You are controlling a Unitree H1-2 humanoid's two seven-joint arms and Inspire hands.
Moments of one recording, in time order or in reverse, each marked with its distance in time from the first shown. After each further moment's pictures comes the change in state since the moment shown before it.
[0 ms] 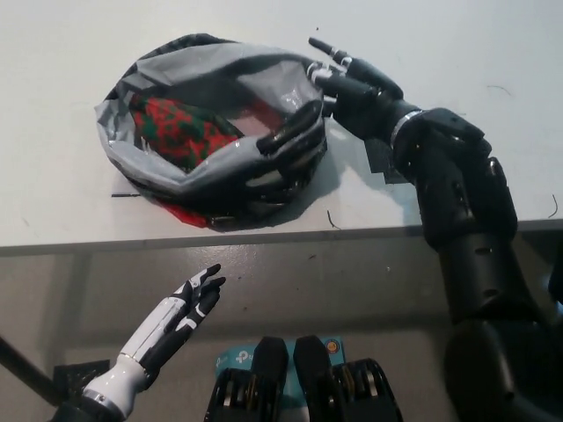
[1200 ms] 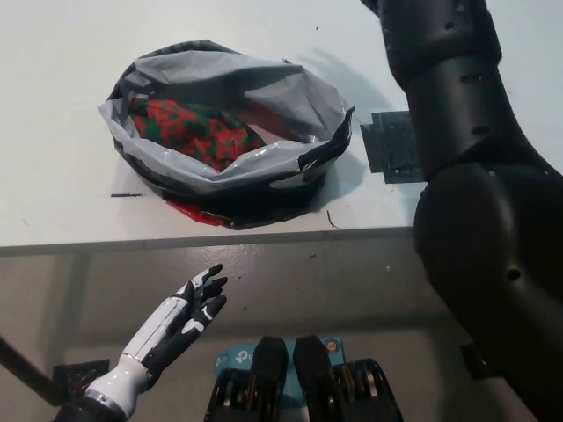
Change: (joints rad) left_arm 0.000 -0.008 -0.001 0.000 -0.001 0.000 0.000; right_arm -0.472 0.009 -0.072 0.215 0.182 -0.004 -0.213
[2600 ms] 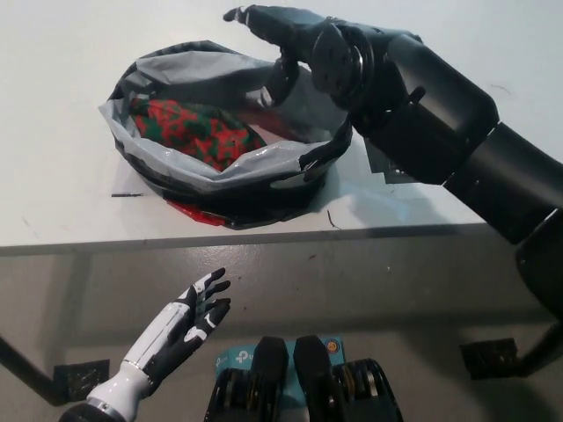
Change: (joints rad) left_arm 0.021 -0.002 -0.006 -0.019 0.012 -0.027 0.000; right_arm 0.202 -0.254 1.238 -0.414 -0.746 0.016 0.326
